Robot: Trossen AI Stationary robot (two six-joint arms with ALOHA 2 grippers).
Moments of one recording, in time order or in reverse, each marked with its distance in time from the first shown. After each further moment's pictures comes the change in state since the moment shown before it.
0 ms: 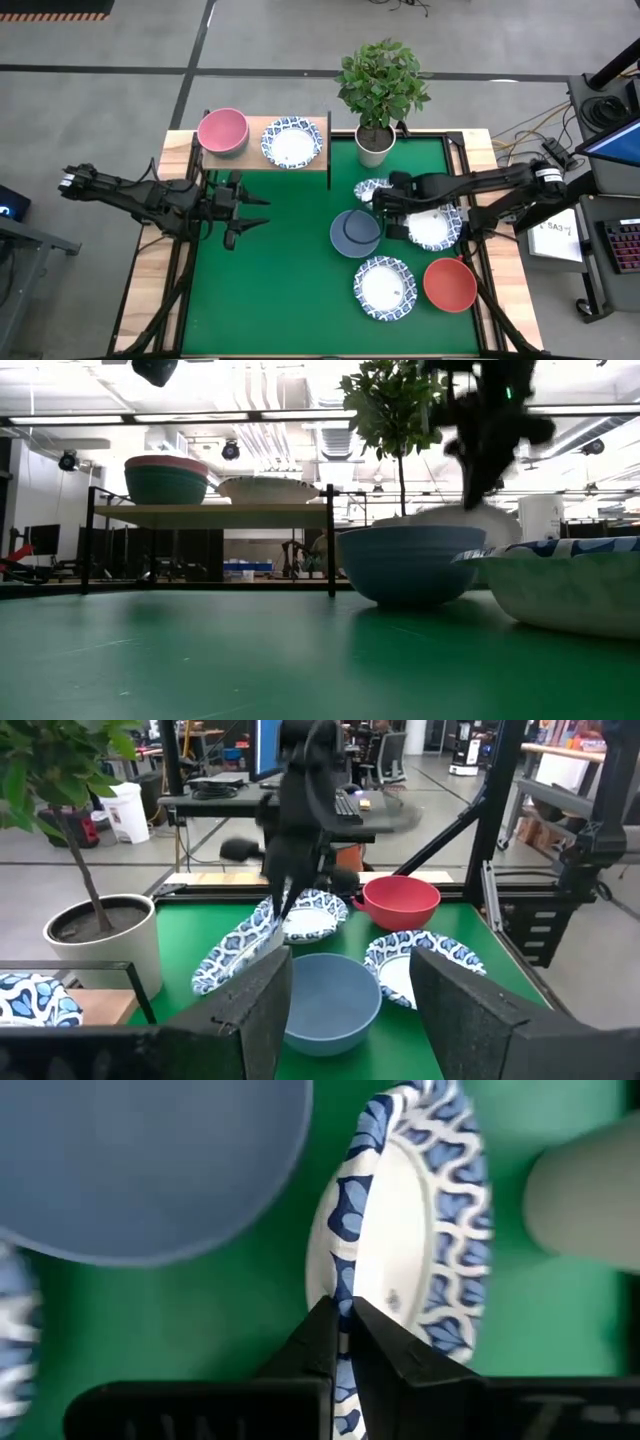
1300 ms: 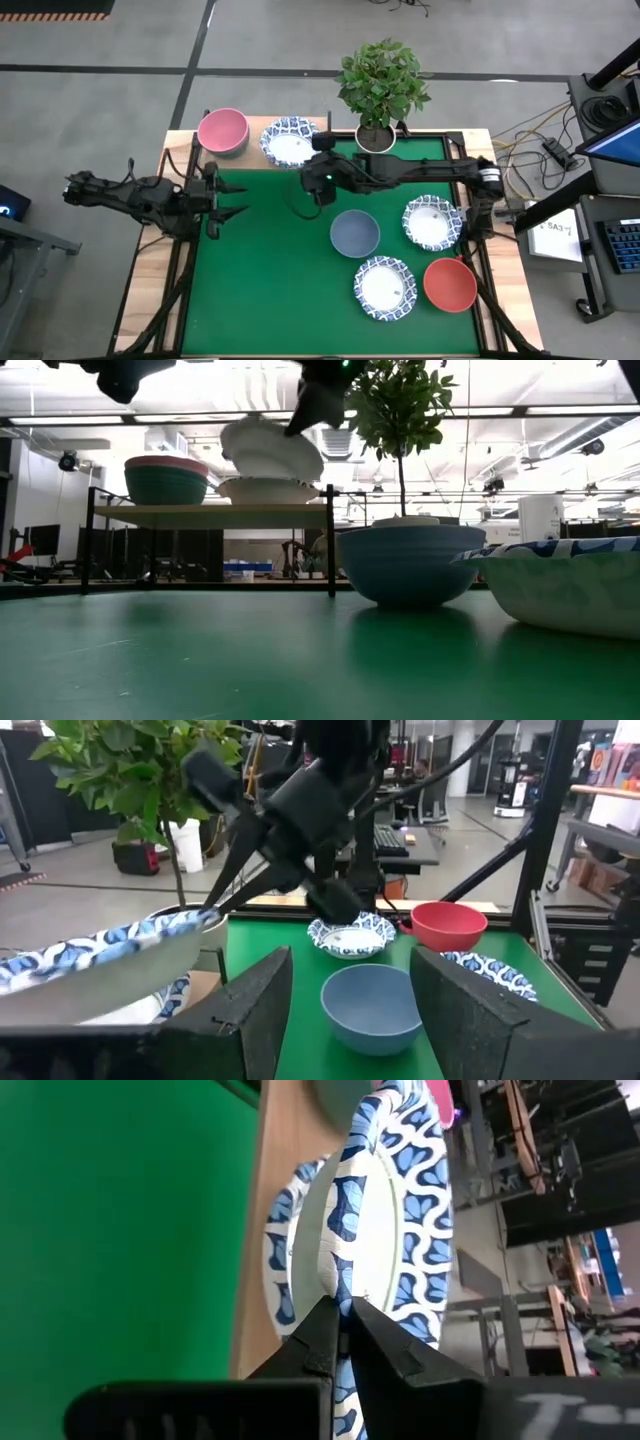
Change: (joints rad) left arm -0.003 -0.315 -0.148 -0.058 -0.127 0.028; right arm -0.089 0.466 0.670 0.466 0.279 -0.712
